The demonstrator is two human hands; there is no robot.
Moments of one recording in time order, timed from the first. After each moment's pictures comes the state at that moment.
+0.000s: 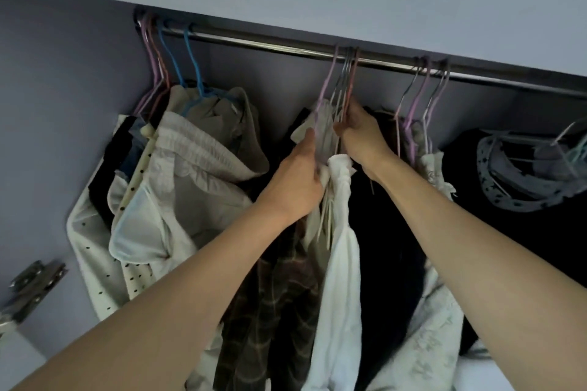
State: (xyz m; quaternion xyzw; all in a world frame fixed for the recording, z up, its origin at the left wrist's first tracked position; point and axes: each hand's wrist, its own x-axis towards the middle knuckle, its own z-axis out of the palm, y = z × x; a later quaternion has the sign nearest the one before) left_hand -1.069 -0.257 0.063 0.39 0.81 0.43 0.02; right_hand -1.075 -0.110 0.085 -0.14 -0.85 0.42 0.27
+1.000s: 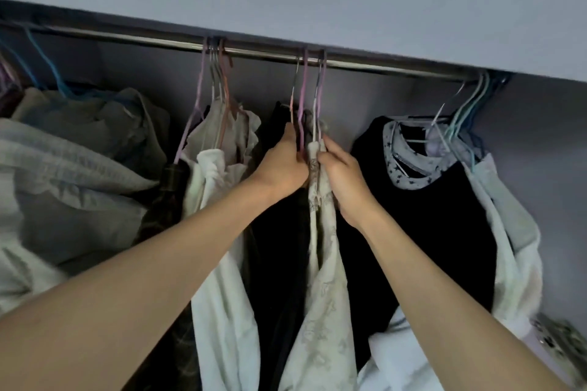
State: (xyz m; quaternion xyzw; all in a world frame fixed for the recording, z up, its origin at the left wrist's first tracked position) left_hand -1.020 -0.135 0.077 0.39 0.79 0.46 0.12; right_hand -0.958 -0.039 0.049 -0.19 -0.70 0.62 0.30
